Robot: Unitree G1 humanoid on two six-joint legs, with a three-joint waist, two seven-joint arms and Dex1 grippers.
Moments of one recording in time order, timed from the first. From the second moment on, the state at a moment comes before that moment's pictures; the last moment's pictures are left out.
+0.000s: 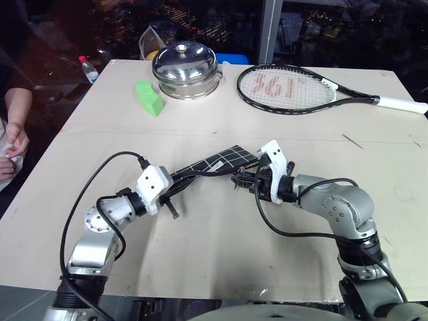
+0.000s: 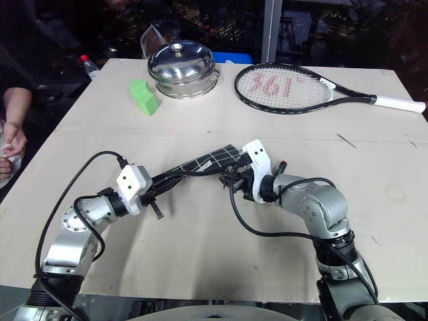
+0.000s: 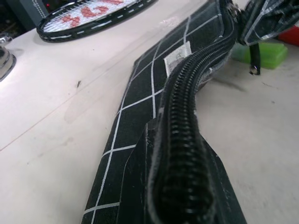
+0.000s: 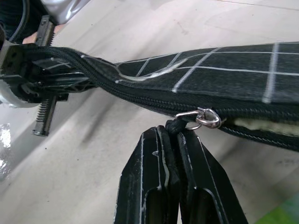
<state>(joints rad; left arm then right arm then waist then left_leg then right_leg) -0.04 0.61 0.05 -0.11 -0.25 -0.04 -0.83 -0.45 -0.18 0.13 -0.35 0.62 1.17 0.42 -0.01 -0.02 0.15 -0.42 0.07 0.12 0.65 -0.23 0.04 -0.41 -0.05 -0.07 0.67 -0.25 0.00</state>
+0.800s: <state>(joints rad) -0.20 0.48 -0.08 -0.10 -0.10 -0.02 -0.71 -0.57 -0.13 0.11 -0.29 0.65 1.22 0.41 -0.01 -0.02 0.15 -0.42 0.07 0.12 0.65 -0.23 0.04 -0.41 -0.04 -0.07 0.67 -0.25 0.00</state>
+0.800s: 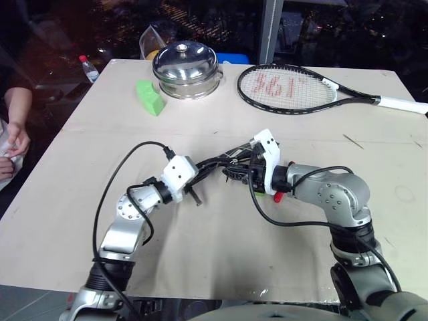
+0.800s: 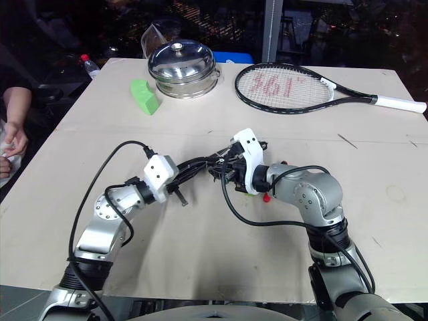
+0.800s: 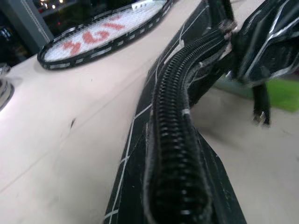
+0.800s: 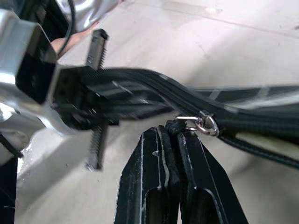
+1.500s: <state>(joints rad) -0.26 0.45 -0.10 -0.10 -0.15 0.05 -0.77 -0.48 -0.31 0.12 -0.43 0.64 1.15 0.49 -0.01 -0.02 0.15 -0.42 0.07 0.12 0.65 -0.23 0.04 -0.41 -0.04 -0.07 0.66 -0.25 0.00</state>
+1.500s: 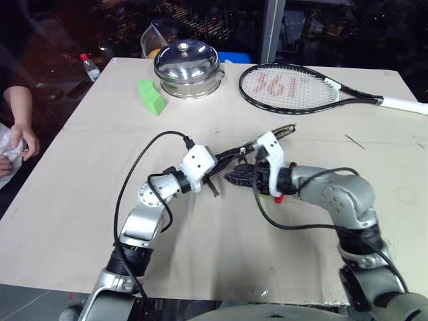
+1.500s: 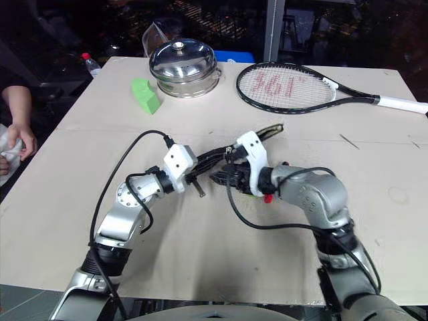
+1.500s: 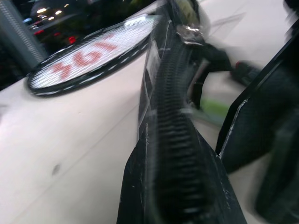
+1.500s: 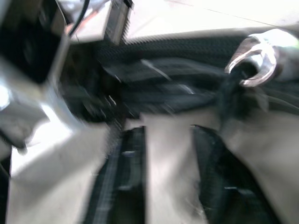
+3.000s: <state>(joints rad) -0.29 0.54 -0.08 -0.06 -0.14 0.05 -0.81 -0.82 -0.54 0.72 -0.06 -0.24 0.23 0.67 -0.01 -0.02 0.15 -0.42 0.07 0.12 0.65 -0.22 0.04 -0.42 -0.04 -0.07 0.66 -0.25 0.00</state>
